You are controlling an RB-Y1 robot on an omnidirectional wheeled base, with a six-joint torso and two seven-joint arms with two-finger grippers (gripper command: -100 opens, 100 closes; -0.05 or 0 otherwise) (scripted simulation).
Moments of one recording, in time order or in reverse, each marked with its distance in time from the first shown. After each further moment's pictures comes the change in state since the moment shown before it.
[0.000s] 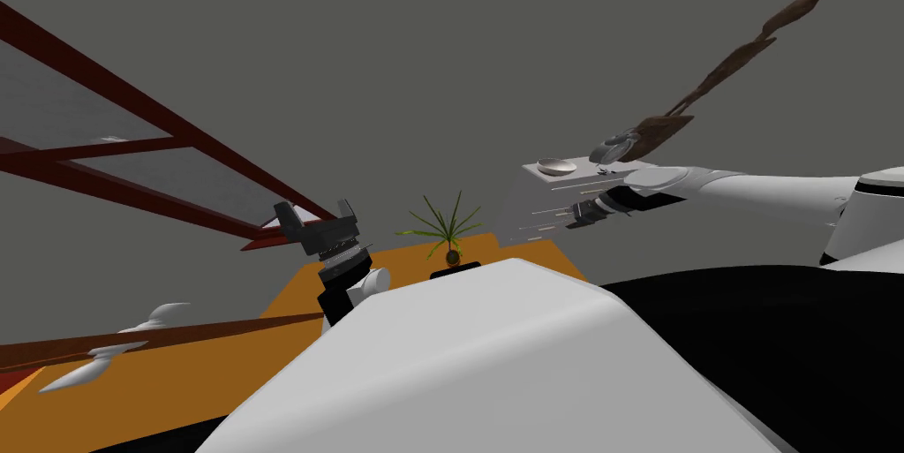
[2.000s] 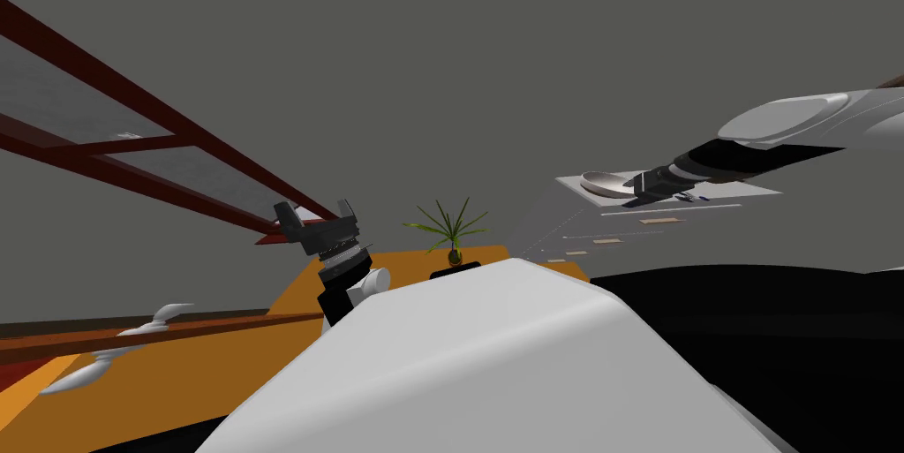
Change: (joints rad) left arm 0.000 0.000 0.000 0.000 0.000 0.000 0.000; right arm -0.173 -0.231 0.092 0.169 0.096 -0.046 0.022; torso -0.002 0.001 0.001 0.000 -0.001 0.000
